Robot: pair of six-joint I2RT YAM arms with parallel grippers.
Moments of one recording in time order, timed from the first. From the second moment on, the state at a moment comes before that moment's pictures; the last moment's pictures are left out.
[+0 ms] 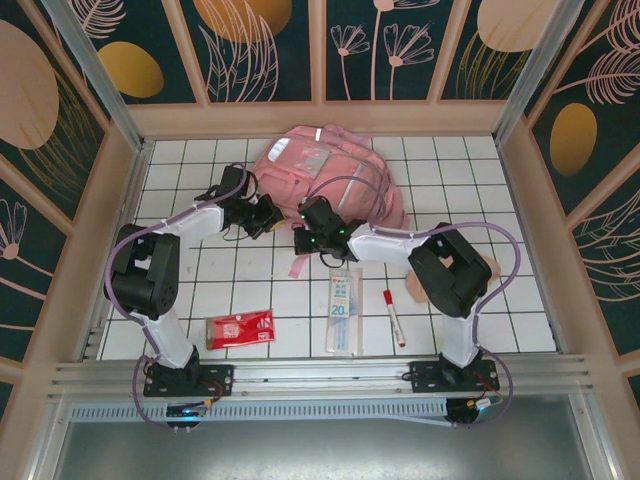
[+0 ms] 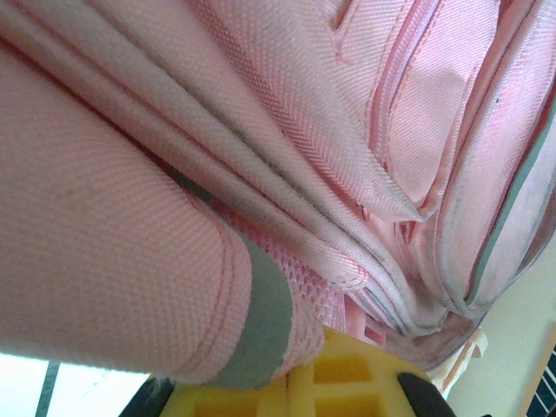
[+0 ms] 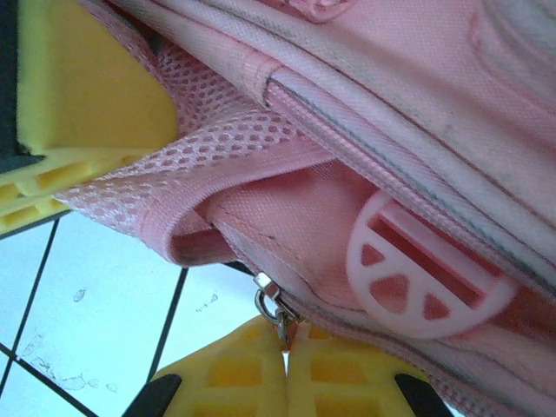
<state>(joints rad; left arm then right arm) -0.29 1.79 1.13 -0.30 0.51 -0.92 0.84 1.90 1.20 -0.13 0.00 0.57</state>
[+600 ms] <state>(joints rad) -0.12 1.92 1.31 -0.46 0.35 -0.63 0.76 1.64 0.95 -0.25 -0.04 0.54</state>
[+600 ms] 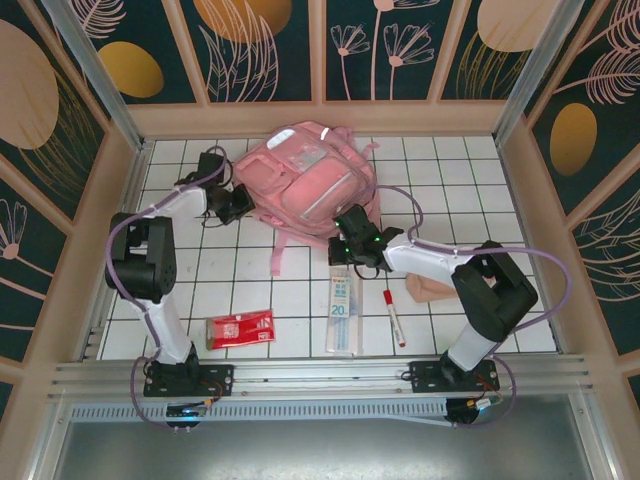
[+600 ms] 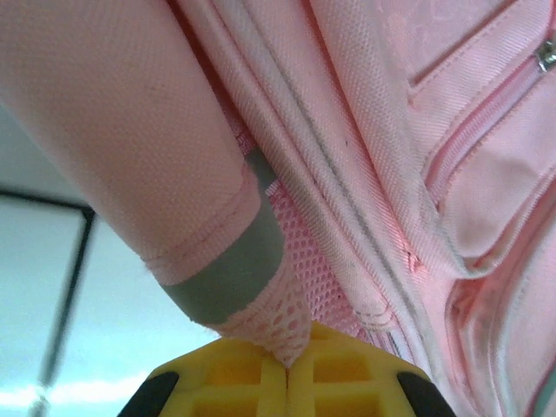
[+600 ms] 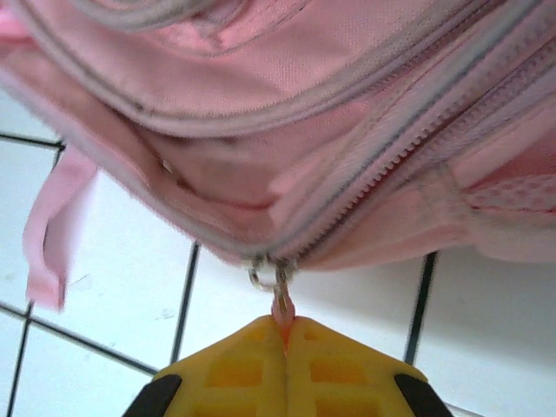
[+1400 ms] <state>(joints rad) -0.28 1.54 0.79 -0.25 0.33 -1.00 0.85 1.86 1.17 -0.15 -0.52 0.35</state>
